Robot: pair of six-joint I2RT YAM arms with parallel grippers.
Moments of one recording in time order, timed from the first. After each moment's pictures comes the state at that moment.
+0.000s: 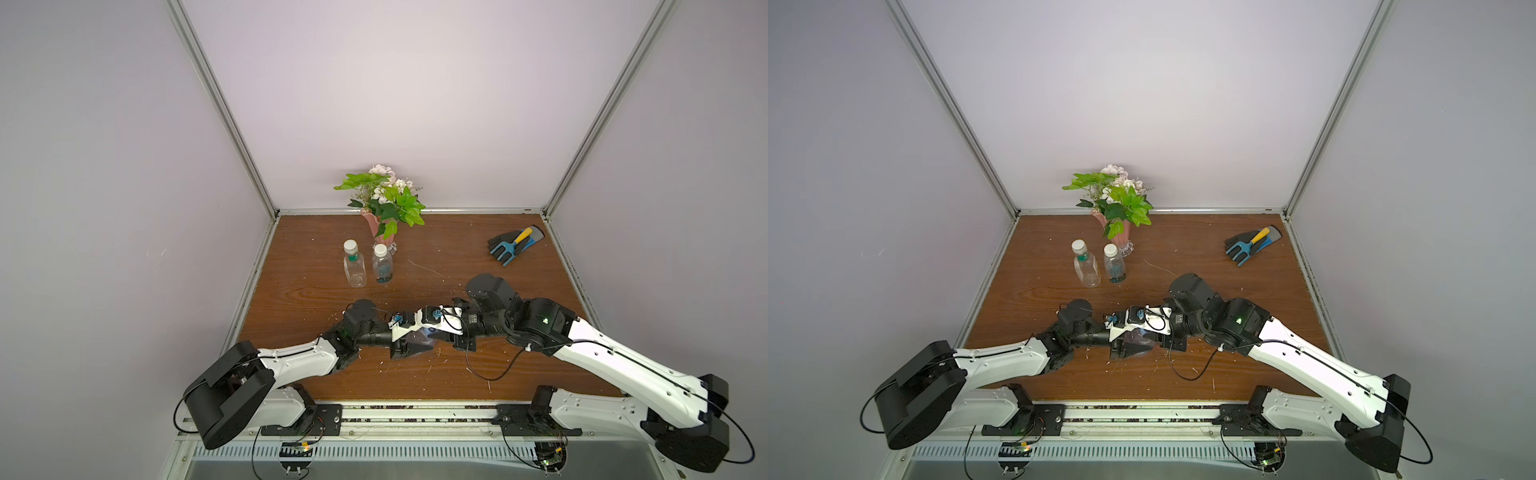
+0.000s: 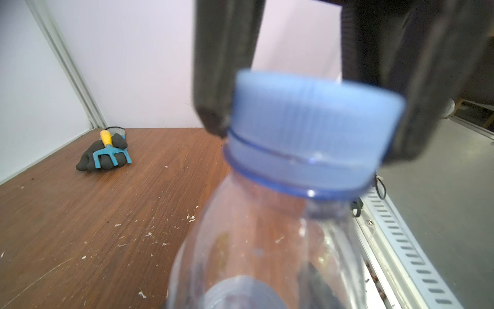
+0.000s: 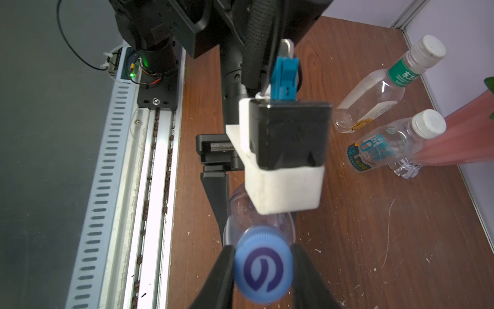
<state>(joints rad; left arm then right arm) -0.79 1.28 0.39 0.68 0.70 0.20 0.98 1.10 1.12 -0.76 -0.19 -0.49</state>
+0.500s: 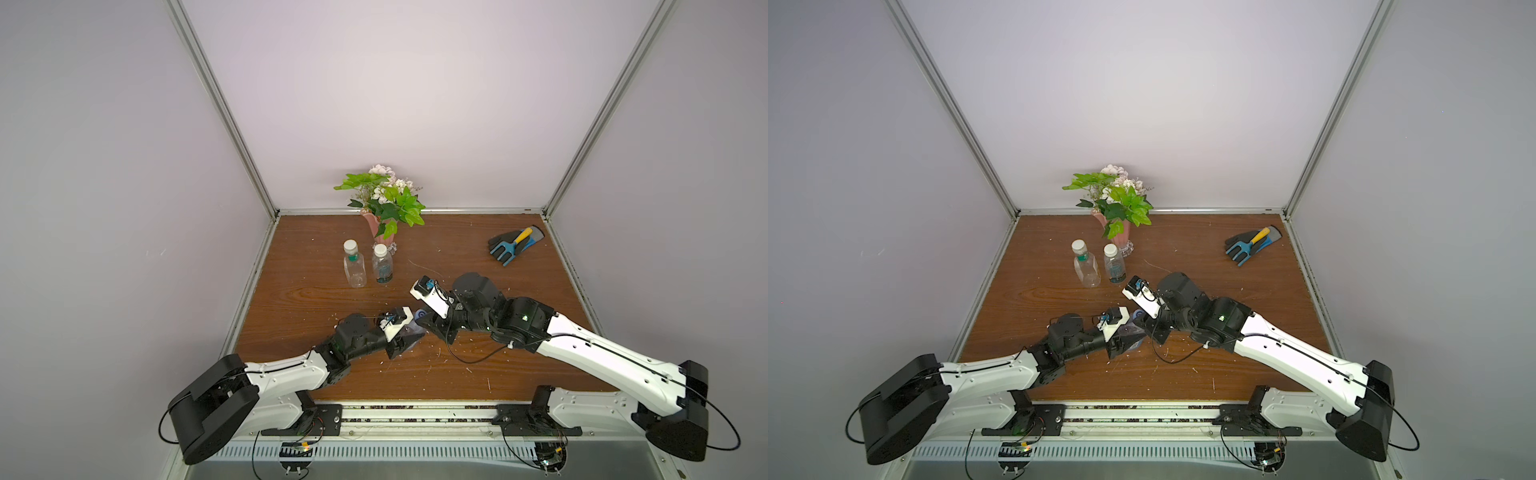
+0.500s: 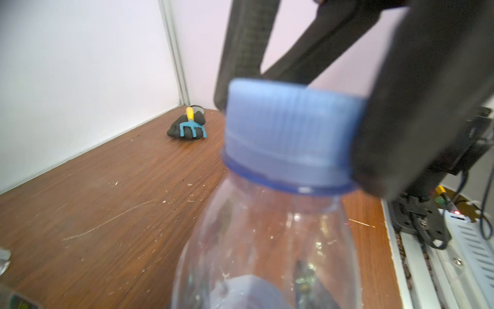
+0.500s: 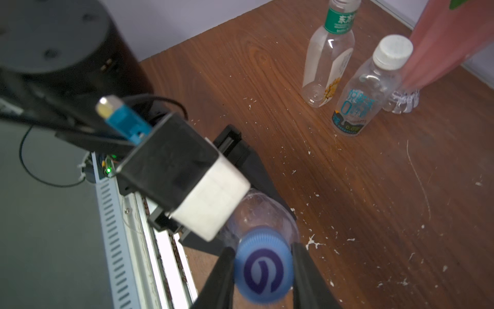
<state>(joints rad) -0.88 1.17 0.27 0.72 0.22 0.08 1.00 1.19 1.10 -0.60 -0.04 0.10</state>
